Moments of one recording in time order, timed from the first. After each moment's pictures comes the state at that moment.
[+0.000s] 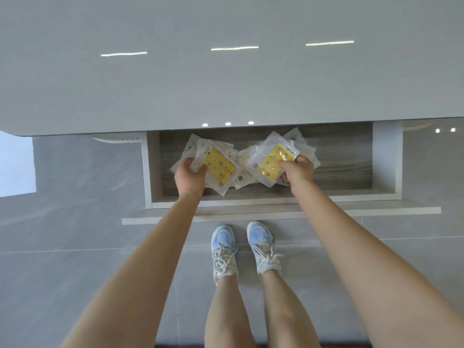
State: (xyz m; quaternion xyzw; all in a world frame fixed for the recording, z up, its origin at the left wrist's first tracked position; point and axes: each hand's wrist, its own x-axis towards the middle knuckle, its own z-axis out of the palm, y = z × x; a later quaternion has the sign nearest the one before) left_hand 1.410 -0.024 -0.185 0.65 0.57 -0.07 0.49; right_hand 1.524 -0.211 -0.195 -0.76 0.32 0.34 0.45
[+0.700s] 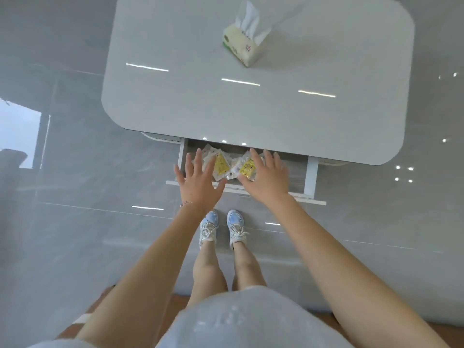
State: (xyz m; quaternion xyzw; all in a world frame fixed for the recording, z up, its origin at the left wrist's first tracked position) left_hand 1.352 -0.069 0.162 0.91 0.32 -0.20 0.17; right_hand 1.469 -0.191 0.191 -0.91 -0.25 0.34 0.02
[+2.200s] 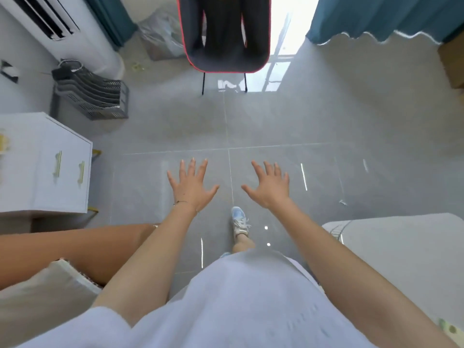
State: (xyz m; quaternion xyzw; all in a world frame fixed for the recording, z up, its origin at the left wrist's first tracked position) left_hand 0.762 0.212 0.275 0.51 0.83 -0.04 0.21; right_hand 0.945 0.301 0.297 -0.55 -0.79 0.21 -0.19
